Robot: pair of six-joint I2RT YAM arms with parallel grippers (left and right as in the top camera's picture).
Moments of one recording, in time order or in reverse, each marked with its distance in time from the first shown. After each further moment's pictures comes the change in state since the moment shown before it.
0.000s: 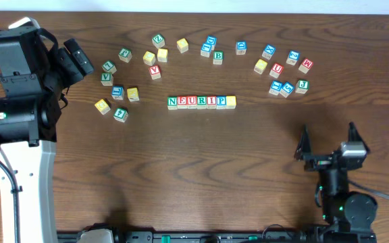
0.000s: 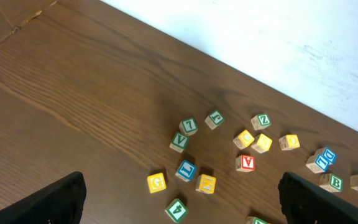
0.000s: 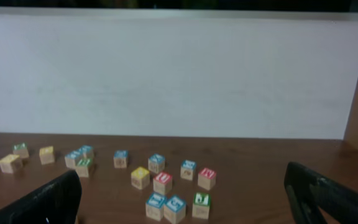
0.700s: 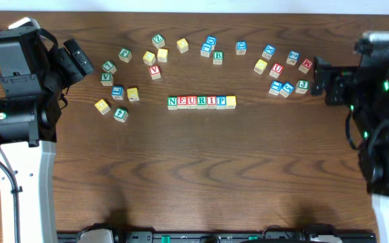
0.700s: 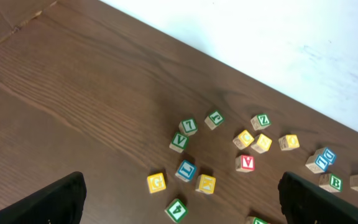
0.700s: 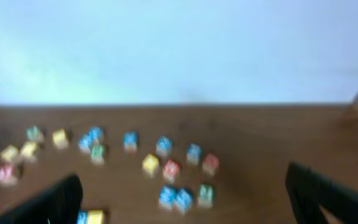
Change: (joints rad) left arm 0.000 -0.001 0.000 0.000 0.000 0.000; right arm 0.073 0.863 1.102 -0.675 0.076 0.014
